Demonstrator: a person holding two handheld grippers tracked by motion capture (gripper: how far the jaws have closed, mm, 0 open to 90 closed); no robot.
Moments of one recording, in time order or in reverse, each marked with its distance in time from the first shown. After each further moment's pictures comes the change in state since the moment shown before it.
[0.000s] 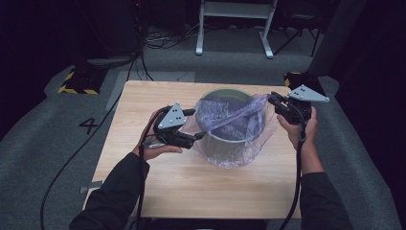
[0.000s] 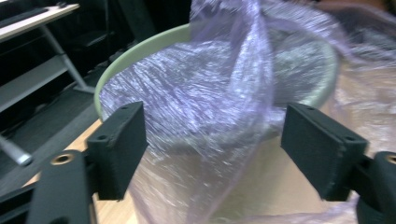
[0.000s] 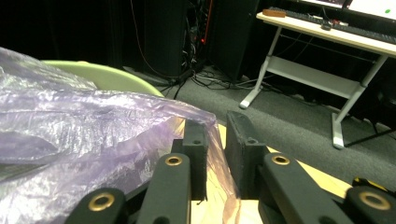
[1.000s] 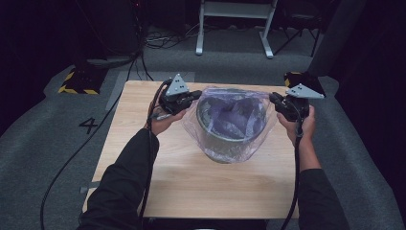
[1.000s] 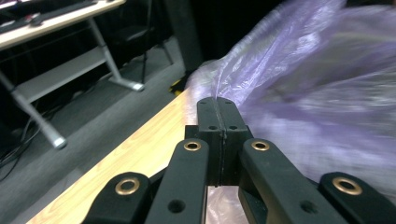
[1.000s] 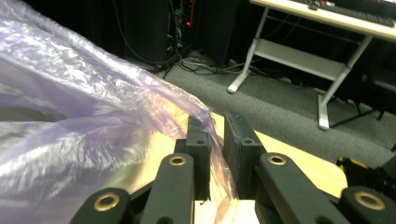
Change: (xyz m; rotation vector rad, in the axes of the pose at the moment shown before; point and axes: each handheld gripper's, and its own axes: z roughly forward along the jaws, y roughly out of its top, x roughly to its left) left arm 0.077 0.012 0.046 0.007 0.135 -0.111; right arm -0.016 -0.015 0.022 0.078 -0.061 0.029
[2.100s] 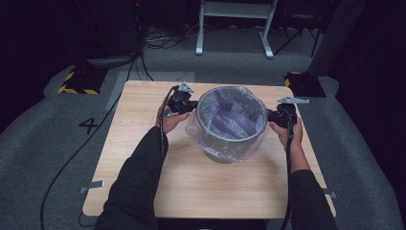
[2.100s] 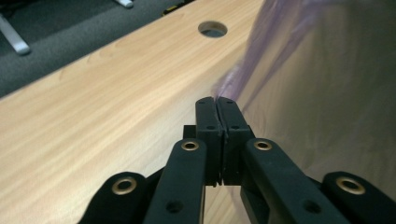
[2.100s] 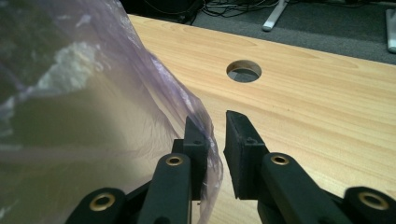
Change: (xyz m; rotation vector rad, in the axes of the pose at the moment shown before) left arm 0.034 -0.068 0.070 0.250 -0.040 -0.224; right arm -0.016 -0.066 0.056 0.194 0.145 0.191
